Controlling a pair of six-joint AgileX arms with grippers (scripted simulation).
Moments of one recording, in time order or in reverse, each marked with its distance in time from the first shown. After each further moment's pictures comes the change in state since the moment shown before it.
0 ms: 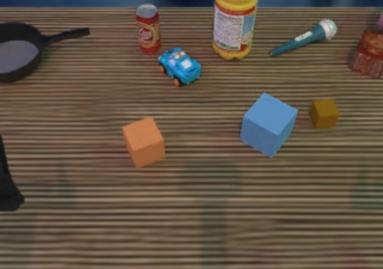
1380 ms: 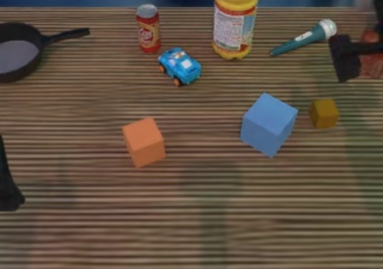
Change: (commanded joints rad) left arm 0.000 0.000 0.000 0.000 0.000 0.000; right arm 0.167 1.827 1.542 -0.998 0.004 0.065
